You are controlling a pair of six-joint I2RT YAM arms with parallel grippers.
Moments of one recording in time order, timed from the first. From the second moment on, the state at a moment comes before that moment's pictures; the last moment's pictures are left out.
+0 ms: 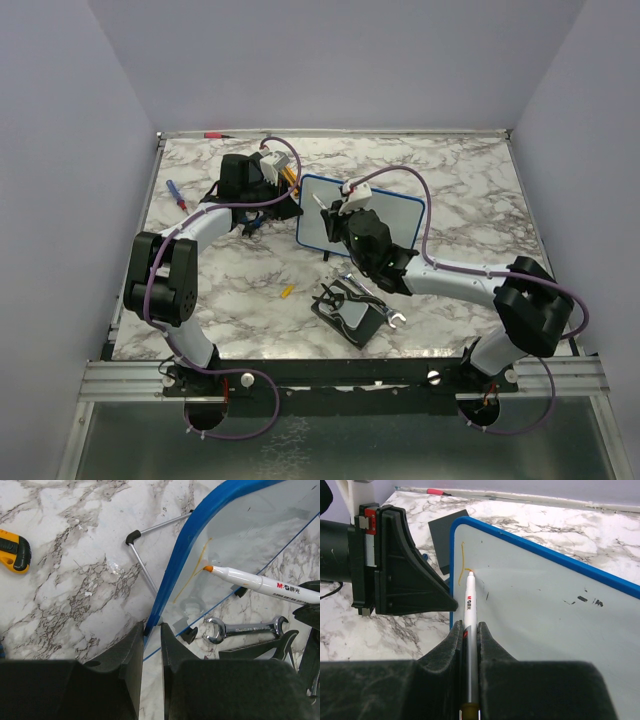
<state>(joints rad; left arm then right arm) -0.21 1.71 1.09 0.01 0.81 -0.04 0.92 1.56 0.90 0.51 0.50 0.22</state>
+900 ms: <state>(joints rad) -0.21 1.71 1.09 0.01 0.80 -0.04 0.92 1.48 0.87 0.57 0.47 0.14</state>
